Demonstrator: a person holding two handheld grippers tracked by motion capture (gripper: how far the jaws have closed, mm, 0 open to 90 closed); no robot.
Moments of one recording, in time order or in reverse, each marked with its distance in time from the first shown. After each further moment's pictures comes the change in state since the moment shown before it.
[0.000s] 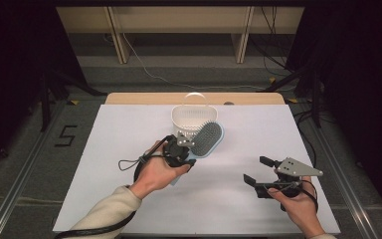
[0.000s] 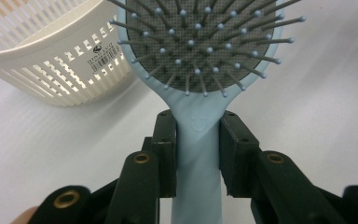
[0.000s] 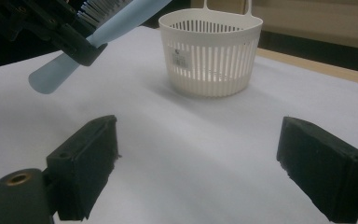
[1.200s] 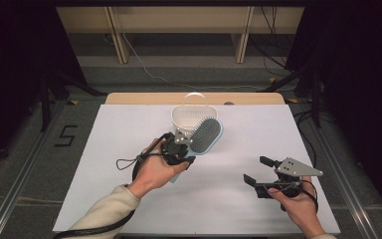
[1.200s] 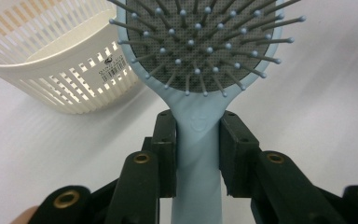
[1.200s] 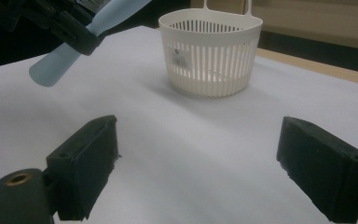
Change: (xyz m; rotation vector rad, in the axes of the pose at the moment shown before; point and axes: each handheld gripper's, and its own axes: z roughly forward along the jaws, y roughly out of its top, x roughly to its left) left arm 0.003 0.003 -0.007 -0.036 0.008 -0.008; right arm 0.000 0.000 0.000 -0.001 -0.002 -0.002
